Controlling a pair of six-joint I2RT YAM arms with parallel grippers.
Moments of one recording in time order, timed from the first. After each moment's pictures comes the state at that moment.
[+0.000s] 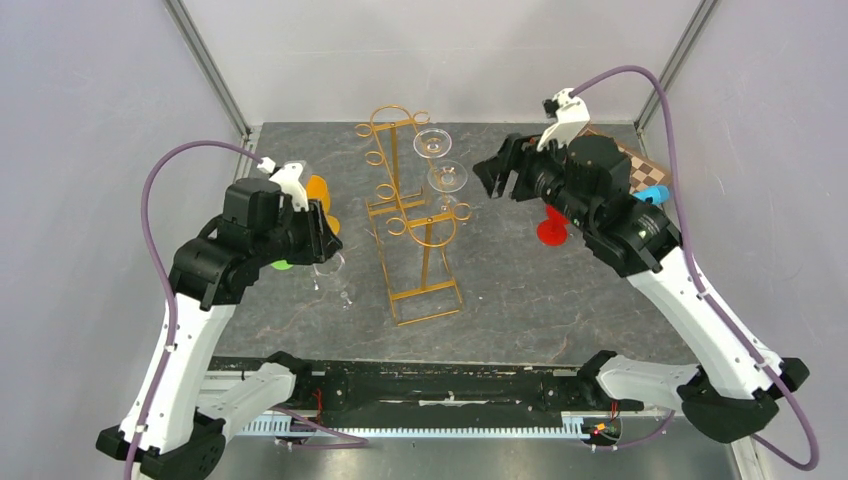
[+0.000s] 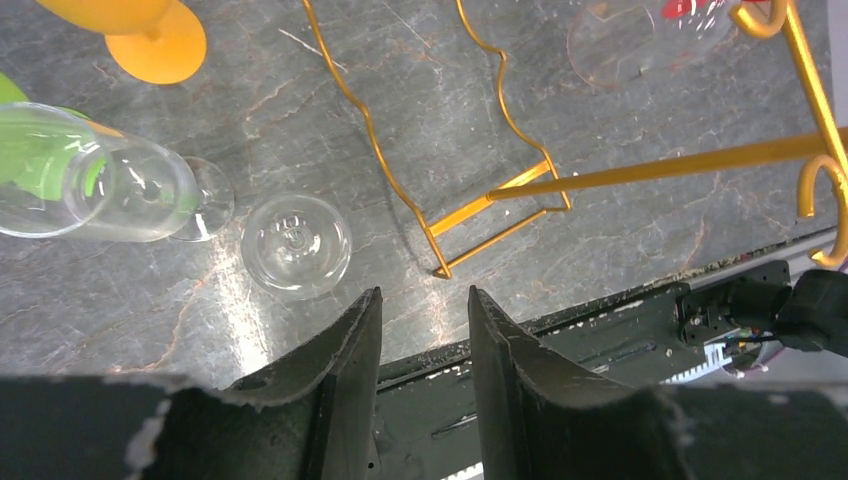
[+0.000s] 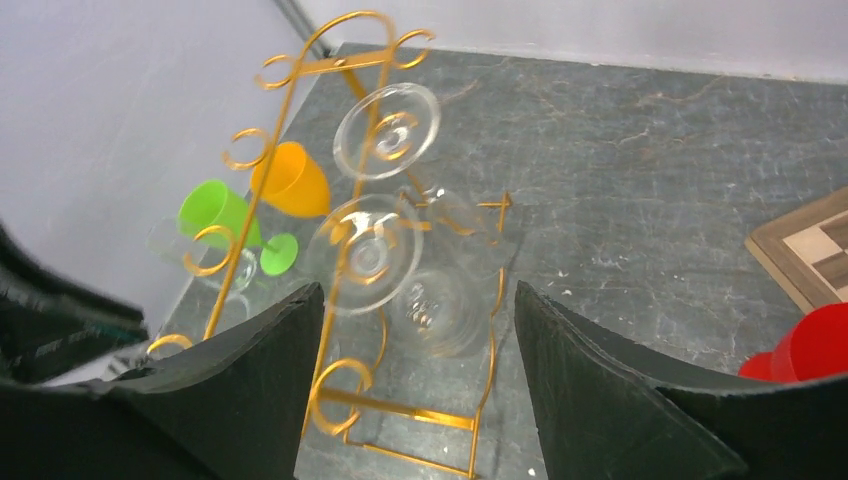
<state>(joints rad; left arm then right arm) -0.37 0.95 1.39 -1.15 0.09 -0.33 0.71 1.14 1.49 -0.55 0.17 0.36</state>
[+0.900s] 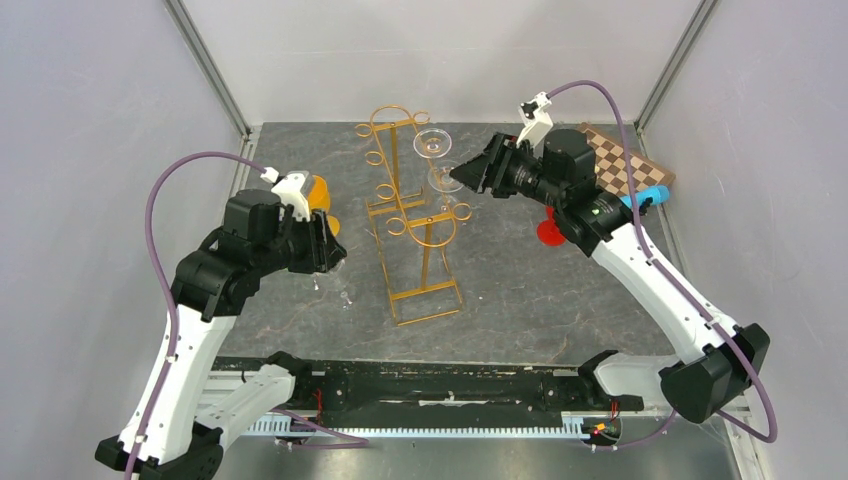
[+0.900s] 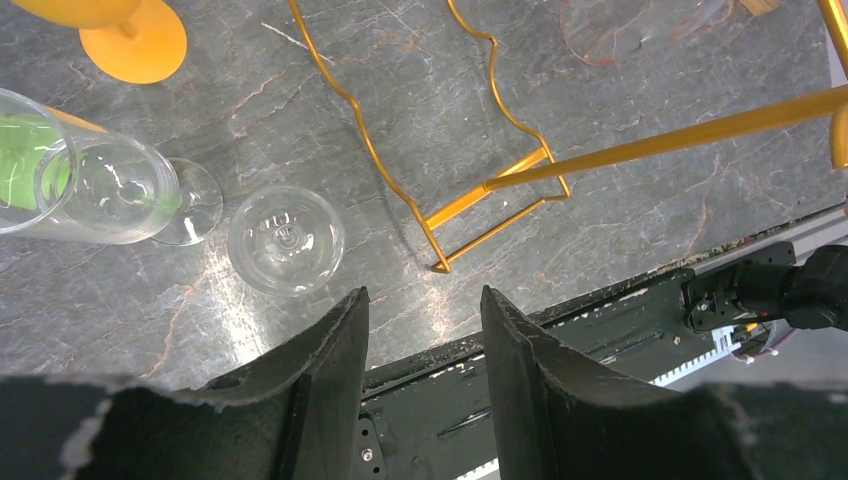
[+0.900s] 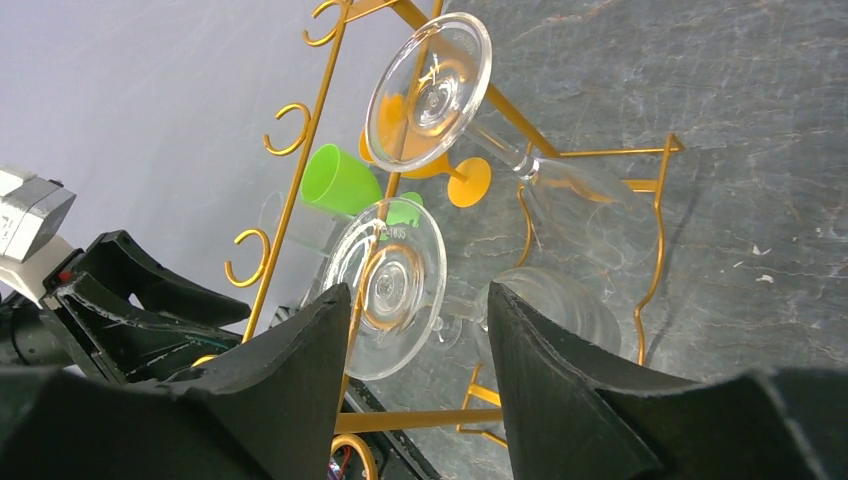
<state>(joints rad) -0.37 0.88 1.29 -1.10 0.13 -0.31 0.51 1.26 1.28 -0.23 -0.30 0.65</state>
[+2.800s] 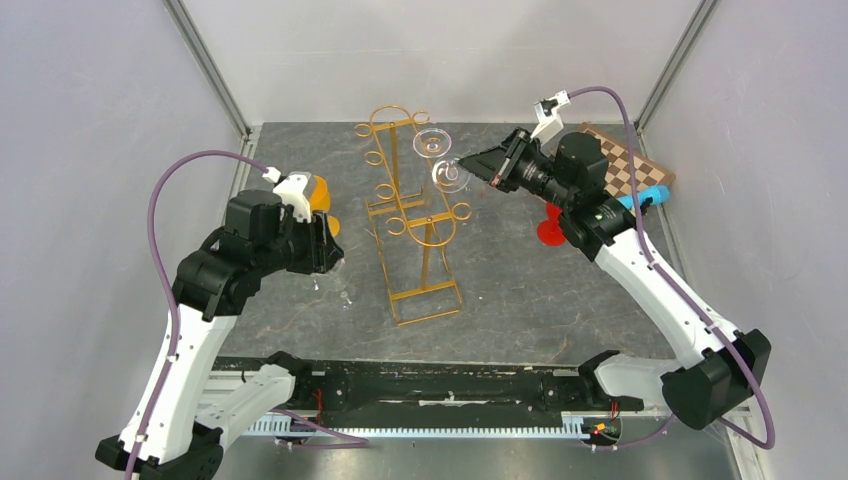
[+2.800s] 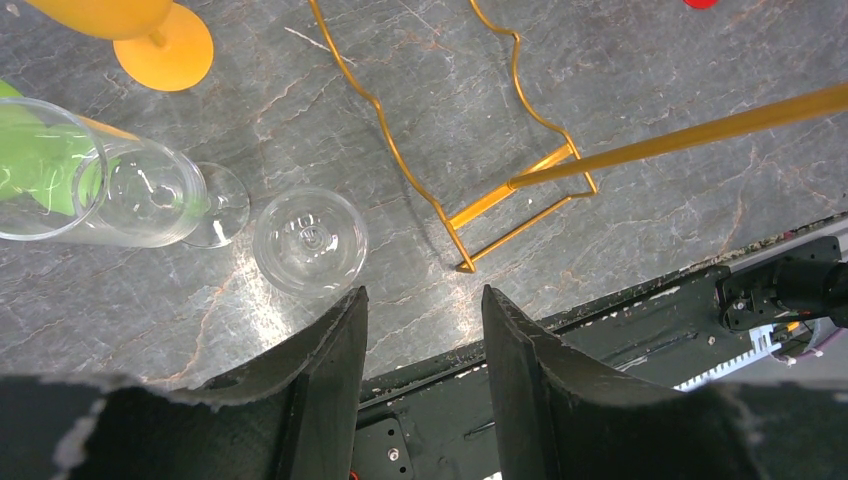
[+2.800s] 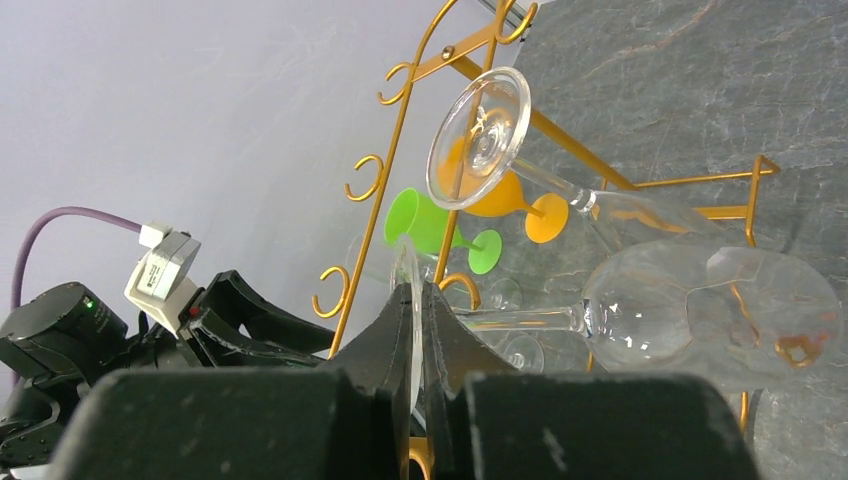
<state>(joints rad) -0.37 0.88 1.29 -1.10 0.11 -0.25 0.47 1.24 1.21 -0.03 -0.35 0.87</state>
